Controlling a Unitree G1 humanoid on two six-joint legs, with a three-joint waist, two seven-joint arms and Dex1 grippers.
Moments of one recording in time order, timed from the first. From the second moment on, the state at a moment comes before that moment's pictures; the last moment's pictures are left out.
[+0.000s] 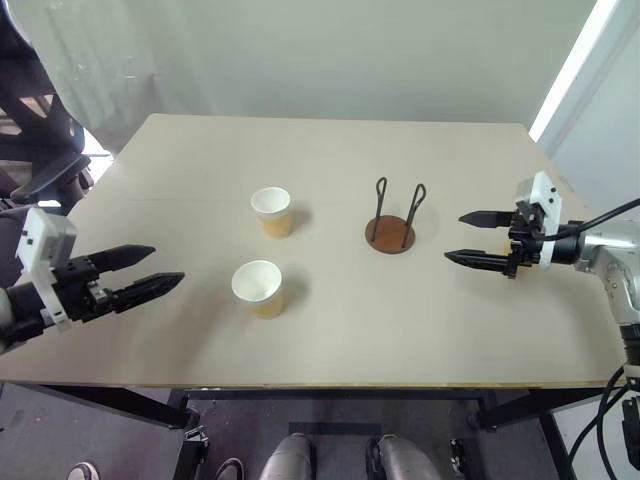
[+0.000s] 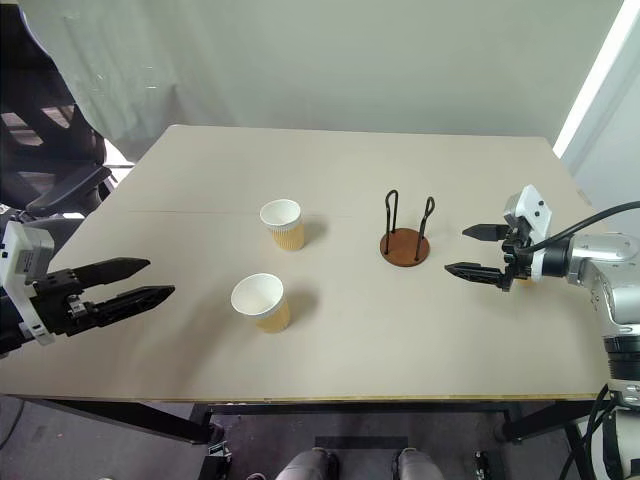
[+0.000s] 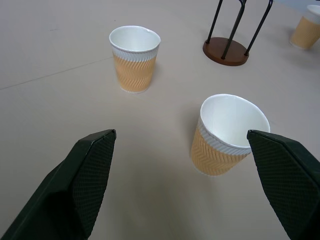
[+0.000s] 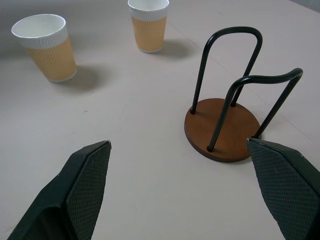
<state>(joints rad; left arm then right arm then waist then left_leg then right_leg) -0.02 1.01 0.64 -0.14 -0.74 0.73 -1.05 -0.61 -0.87 -0.05 0.11 0.39 0.51 1.21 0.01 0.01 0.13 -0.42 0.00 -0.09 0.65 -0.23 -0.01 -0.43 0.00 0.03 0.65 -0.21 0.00</state>
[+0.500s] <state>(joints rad) -0.04 1.05 0.64 -0.14 -0.74 0.73 -1.05 -0.56 -0.83 -0.05 0.02 0.44 0.58 1.18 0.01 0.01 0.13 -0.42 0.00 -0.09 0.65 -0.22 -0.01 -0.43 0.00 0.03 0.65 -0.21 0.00</state>
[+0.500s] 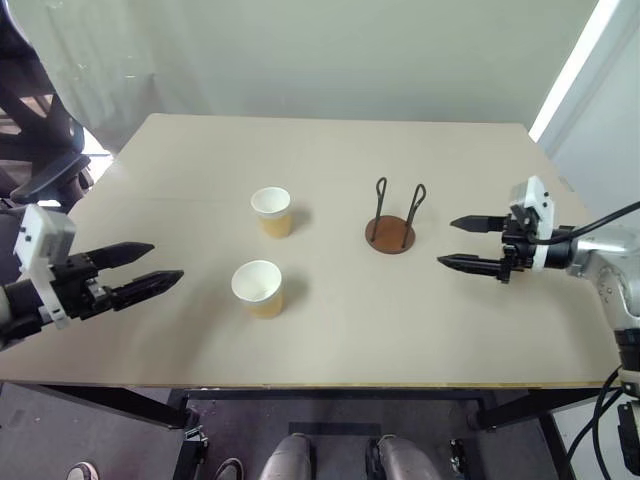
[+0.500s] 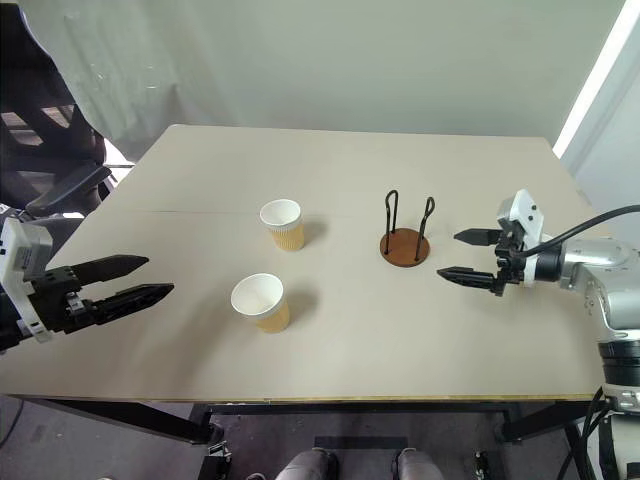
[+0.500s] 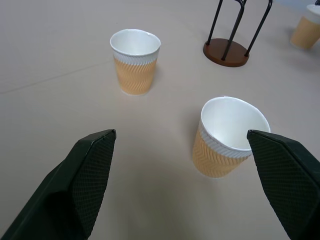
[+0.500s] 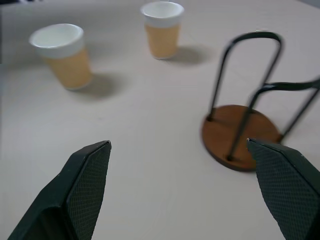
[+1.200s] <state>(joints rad) -0.16 0.92 0.58 -0.36 -0.93 0.78 -0.89 -0.62 -0.48 0.01 0.06 0.30 0.76 0.59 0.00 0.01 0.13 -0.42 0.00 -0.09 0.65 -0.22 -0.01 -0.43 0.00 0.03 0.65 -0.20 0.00</state>
